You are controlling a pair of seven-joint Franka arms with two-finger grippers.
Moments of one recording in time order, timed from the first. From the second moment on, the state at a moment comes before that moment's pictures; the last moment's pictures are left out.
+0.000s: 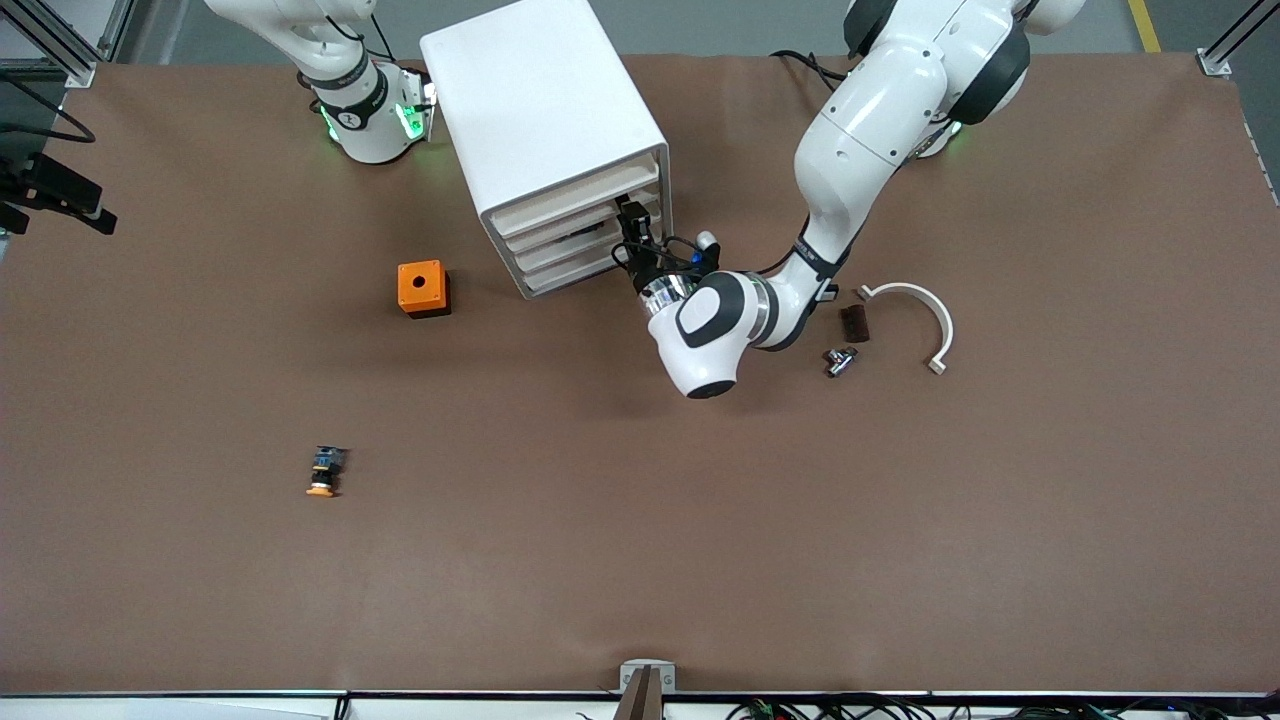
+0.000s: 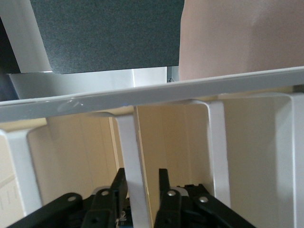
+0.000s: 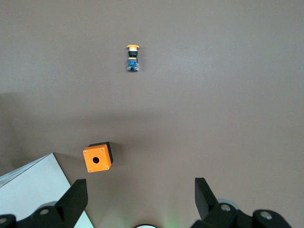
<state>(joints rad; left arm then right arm) -0.59 0.96 -0.17 -1.37 -1.01 1.37 -2.26 -0.03 -0.10 -0.09 -1.61 0.02 1.48 -0.08</state>
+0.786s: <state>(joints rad) -0.58 0.96 -0.17 -1.37 -1.02 1.36 -2.29 -0.03 -0.09 -0.09 -1.61 0.01 1.48 -0.08</state>
